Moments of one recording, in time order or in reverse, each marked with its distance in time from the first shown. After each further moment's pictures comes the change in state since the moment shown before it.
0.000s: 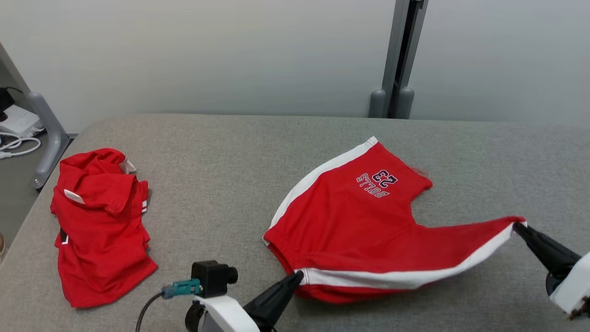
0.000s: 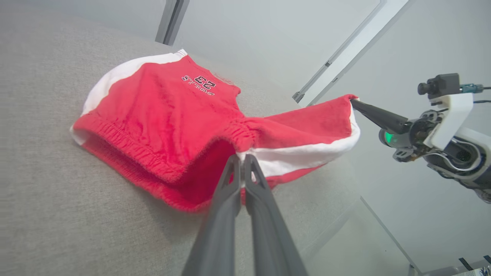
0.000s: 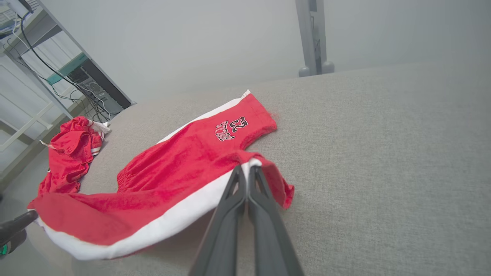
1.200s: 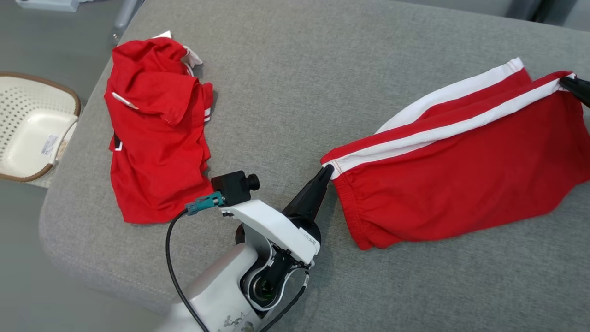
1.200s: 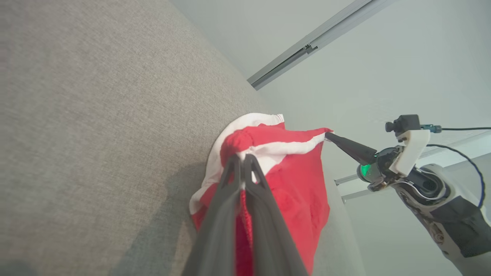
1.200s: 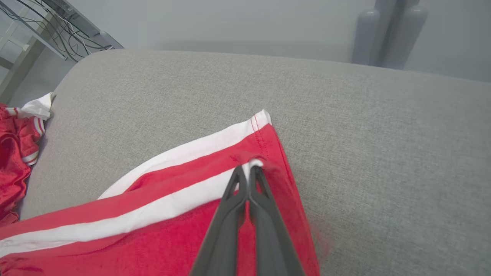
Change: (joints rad) left arm -0.401 -0.214 -0.087 0.297 -0.382 0.000 -0.188; right arm -0.780 0.046 0.193 0.435 0.036 0.000 0.438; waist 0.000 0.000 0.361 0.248
